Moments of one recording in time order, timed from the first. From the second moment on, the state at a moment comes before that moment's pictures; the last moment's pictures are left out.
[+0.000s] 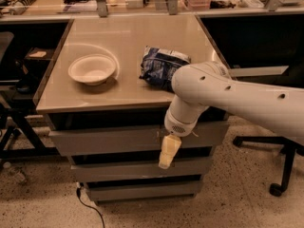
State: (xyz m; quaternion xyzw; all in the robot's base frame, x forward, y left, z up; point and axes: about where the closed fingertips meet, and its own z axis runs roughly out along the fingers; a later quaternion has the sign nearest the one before) arm 0.512 -0.060 0.681 -0.61 0.78 0.07 0.10
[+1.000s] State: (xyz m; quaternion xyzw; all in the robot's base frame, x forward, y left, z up) arm 0.487 -0.062 0.649 -0.61 0.79 0.08 0.05
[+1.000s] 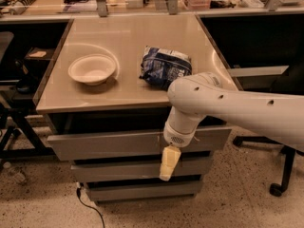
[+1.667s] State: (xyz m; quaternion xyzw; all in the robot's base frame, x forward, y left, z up) arm 0.425 -0.087 0.676 -0.60 0.79 0.10 0.05
